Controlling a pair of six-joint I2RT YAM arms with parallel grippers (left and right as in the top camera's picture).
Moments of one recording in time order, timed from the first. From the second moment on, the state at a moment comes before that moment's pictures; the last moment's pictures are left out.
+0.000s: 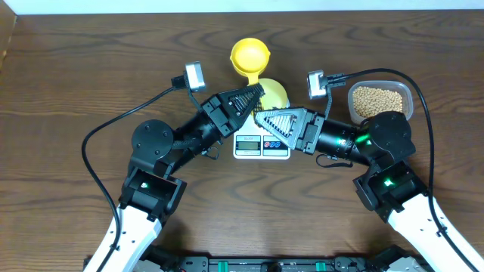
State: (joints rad) left arm -0.41 1.01 0.77 0.39 0.53 -1.30; right arm 0.51 1.10 0.82 0.40 -0.77 1.23
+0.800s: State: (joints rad) left arm -0.41 1.01 0.77 0.39 0.52 -1.30; right arm 0.52 1.10 0.82 0.40 -0.77 1.24
